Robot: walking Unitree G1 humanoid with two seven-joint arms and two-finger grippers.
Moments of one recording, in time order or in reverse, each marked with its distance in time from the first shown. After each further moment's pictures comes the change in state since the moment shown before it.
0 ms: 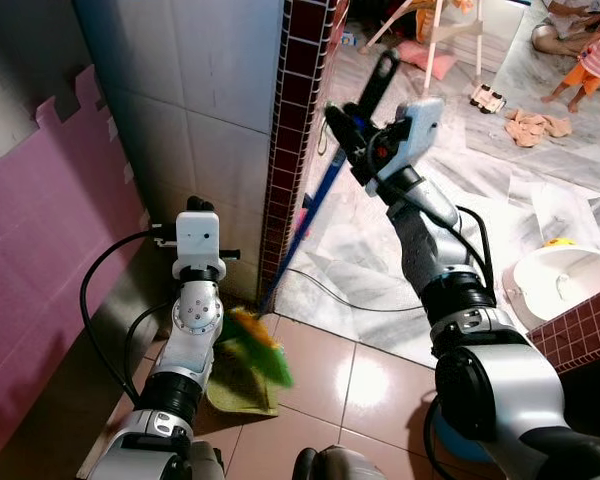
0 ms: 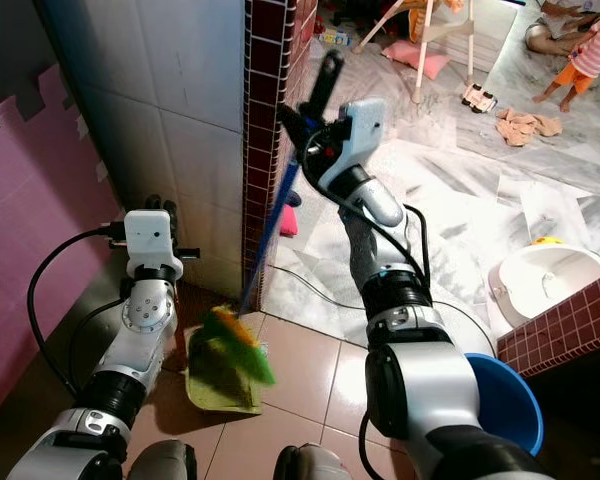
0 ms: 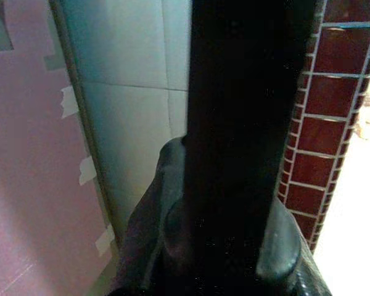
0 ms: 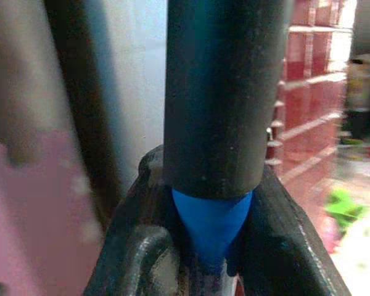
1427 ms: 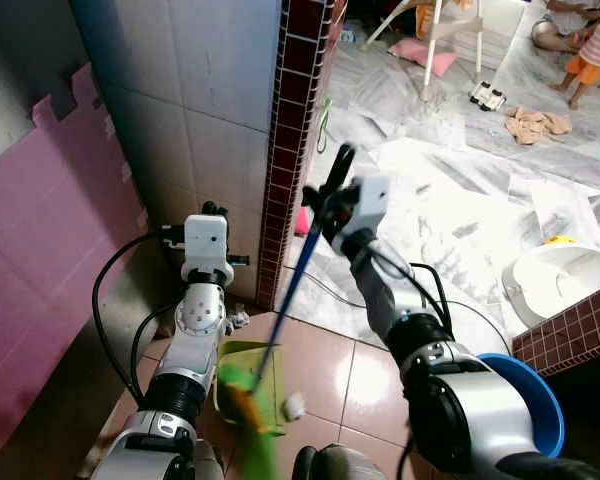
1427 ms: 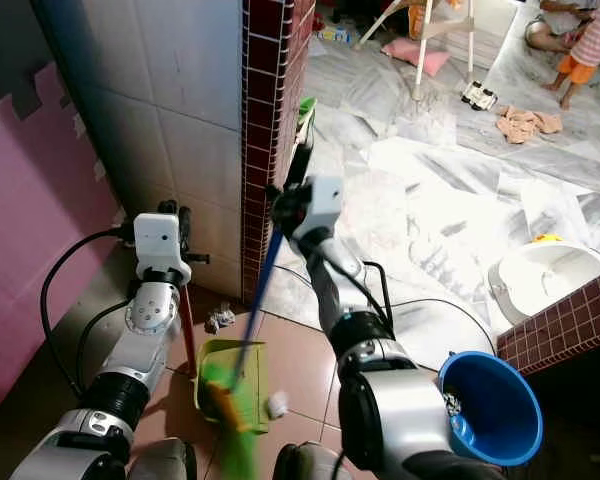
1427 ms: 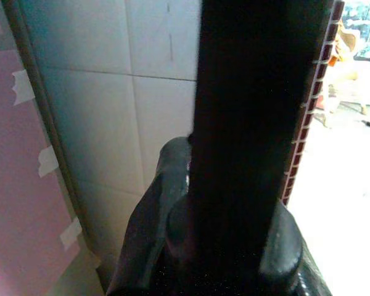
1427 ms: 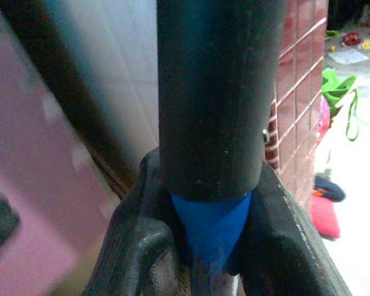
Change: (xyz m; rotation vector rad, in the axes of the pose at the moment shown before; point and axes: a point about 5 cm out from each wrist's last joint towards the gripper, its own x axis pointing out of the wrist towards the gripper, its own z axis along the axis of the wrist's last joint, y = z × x) left arm -0.002 -0.008 -0.004 -0.039 0.029 -0.082; right arm -0.020 0.033 -0.073 0.245 0.199 -0.168
